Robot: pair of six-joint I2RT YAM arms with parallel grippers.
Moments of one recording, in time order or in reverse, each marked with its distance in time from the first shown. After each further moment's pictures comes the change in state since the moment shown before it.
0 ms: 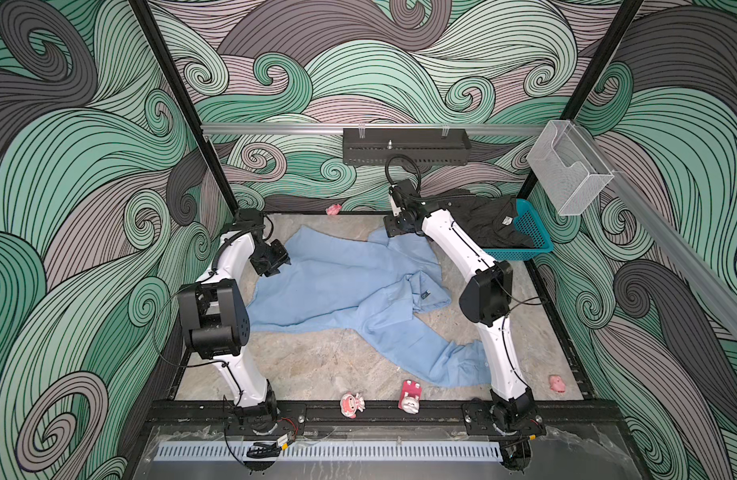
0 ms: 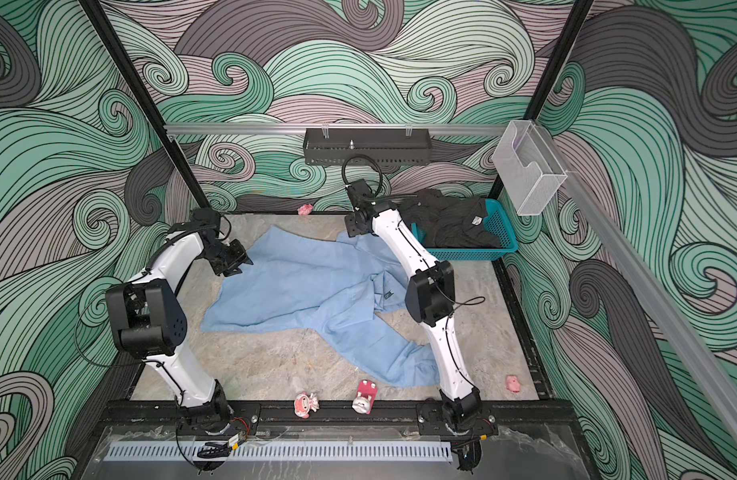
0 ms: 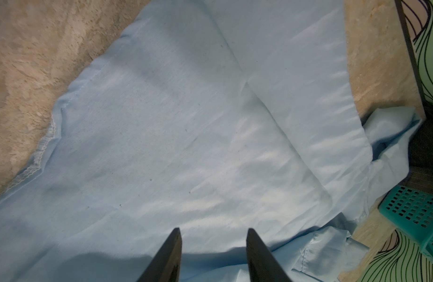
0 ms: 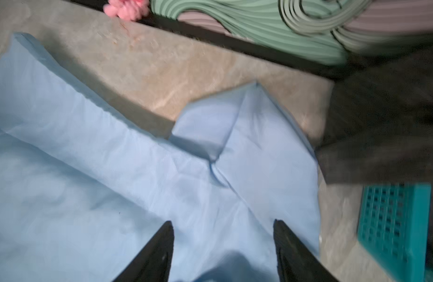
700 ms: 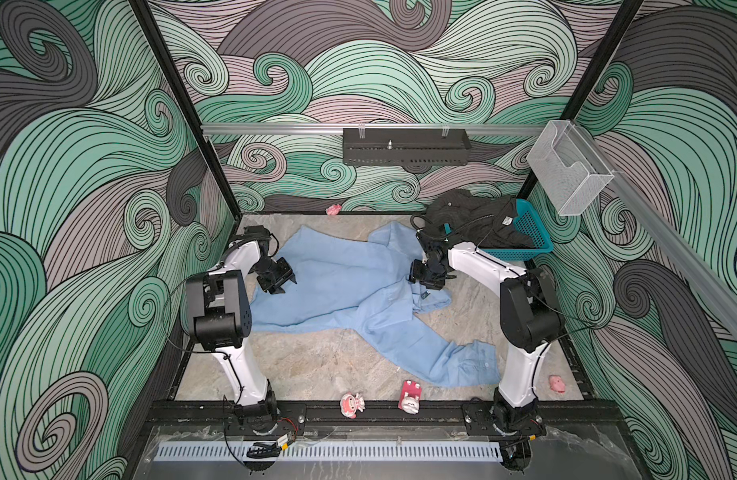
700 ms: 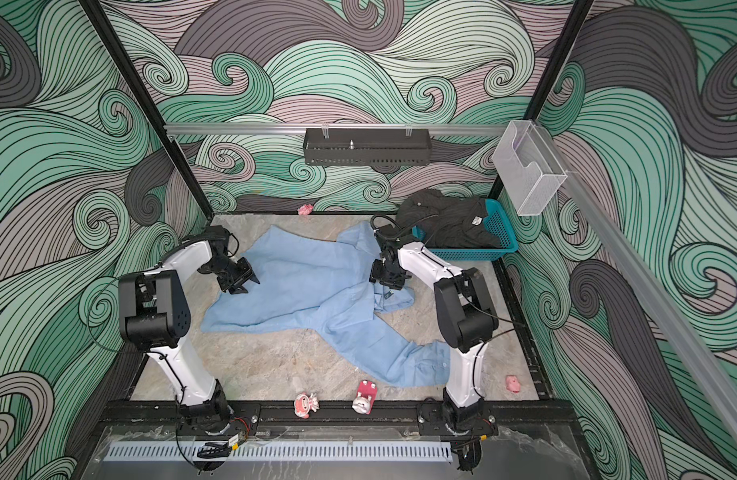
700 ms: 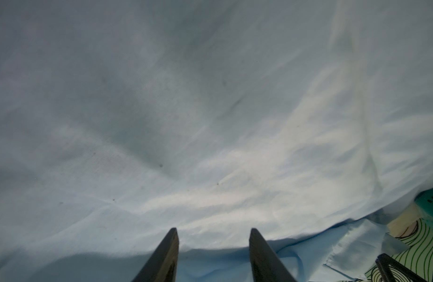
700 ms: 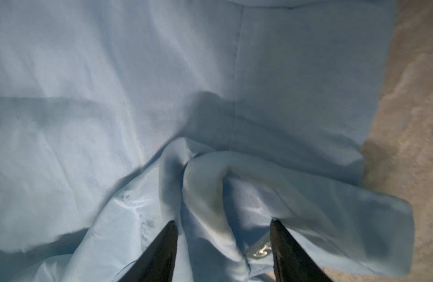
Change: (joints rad) left arm -0.003 0.093 -0.139 0.006 0.045 0.006; right arm -0.092 -0.286 -0.791 0.190 -0.286 0.398
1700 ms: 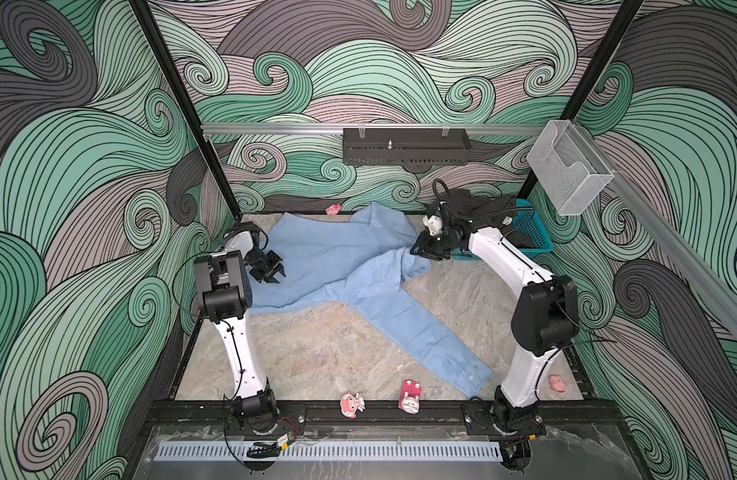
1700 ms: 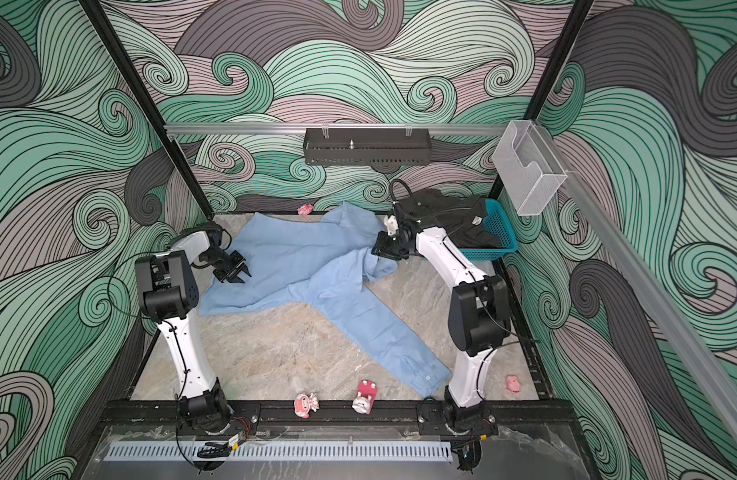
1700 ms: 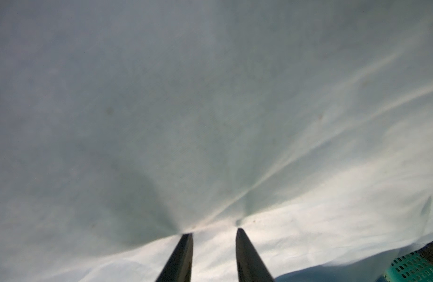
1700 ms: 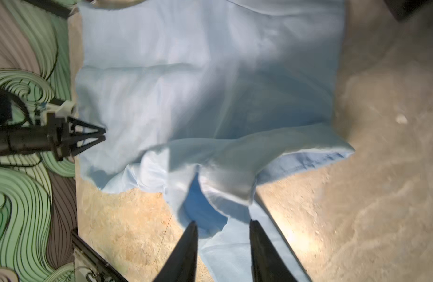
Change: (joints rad) left arm 0.107 0.316 0.315 -0.035 -0.003 -0.066; right arm -0.110 -0.111 0.122 0.003 -0.210 -0.202
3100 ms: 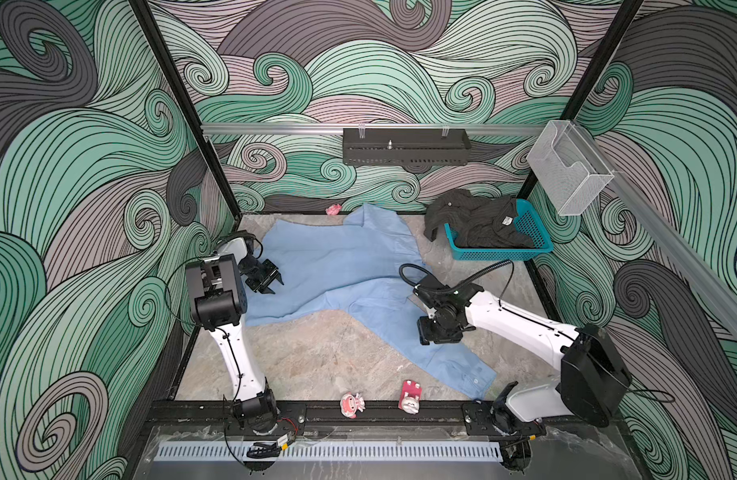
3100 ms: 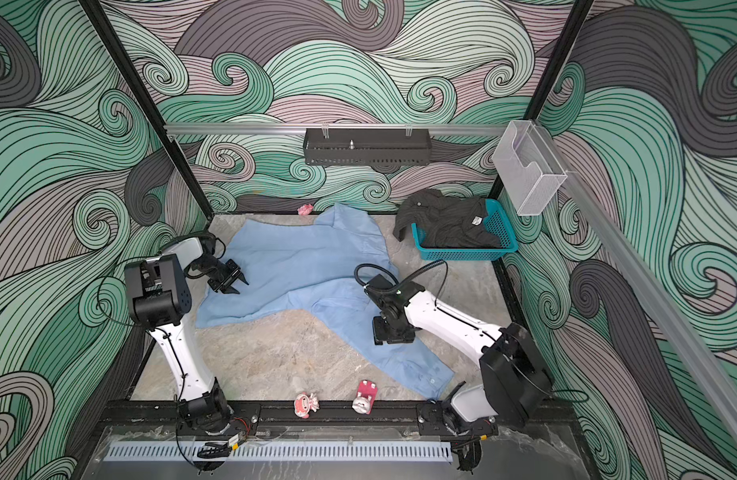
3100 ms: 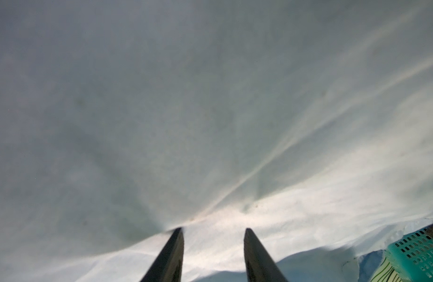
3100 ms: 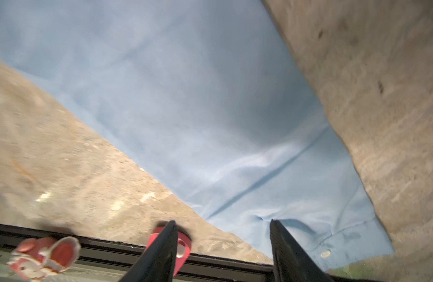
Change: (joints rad) left arm 0.033 -0.099 -0.146 -0.007 0.042 0.055; right arm 0.419 -0.370 -0.565 -0.168 0.295 0.198
